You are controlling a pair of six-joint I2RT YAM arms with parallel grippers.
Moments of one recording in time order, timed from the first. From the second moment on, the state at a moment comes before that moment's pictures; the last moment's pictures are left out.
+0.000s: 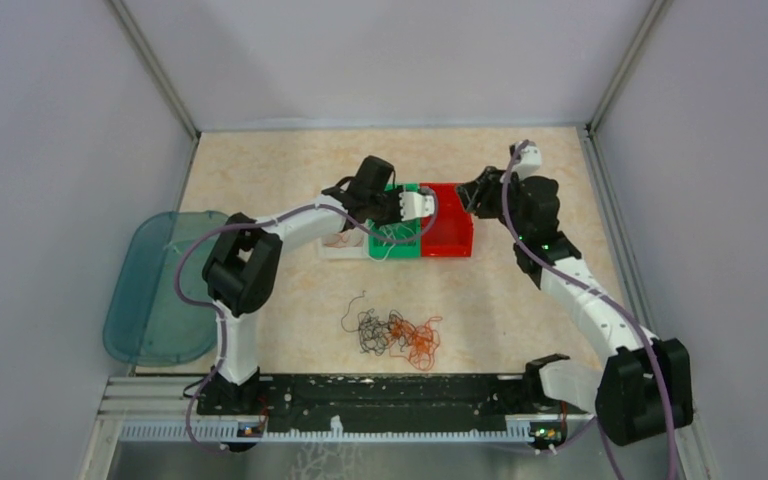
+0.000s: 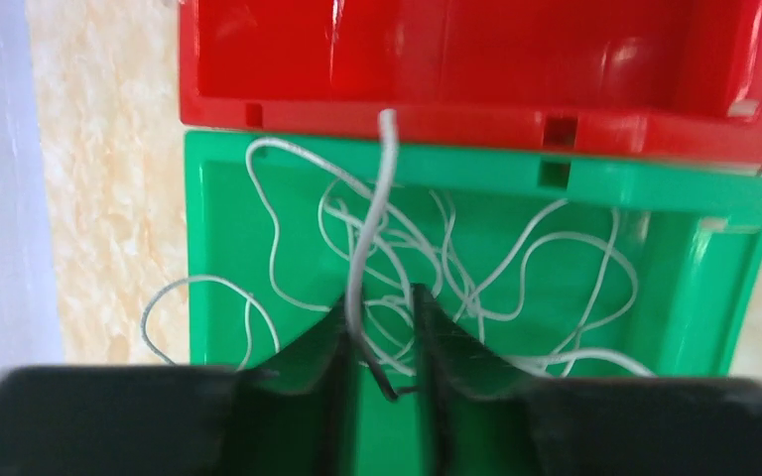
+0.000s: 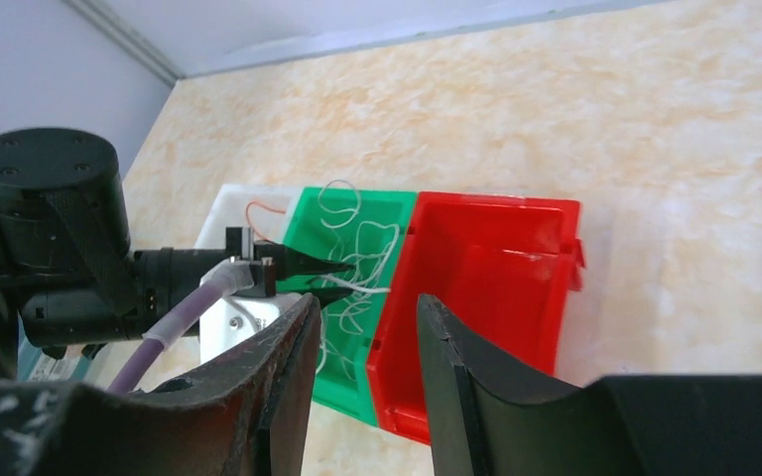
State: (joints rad) left arm -0.65 2.00 1.45 -0.18 0.25 0.89; right arm 0.28 1.17 0.79 0.19 -0.20 0.42
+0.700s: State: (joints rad) left arm -0.60 1.76 1.80 -0.57 0.40 0.91; right arm 0.28 1.10 0.68 0.25 -0.26 0.54
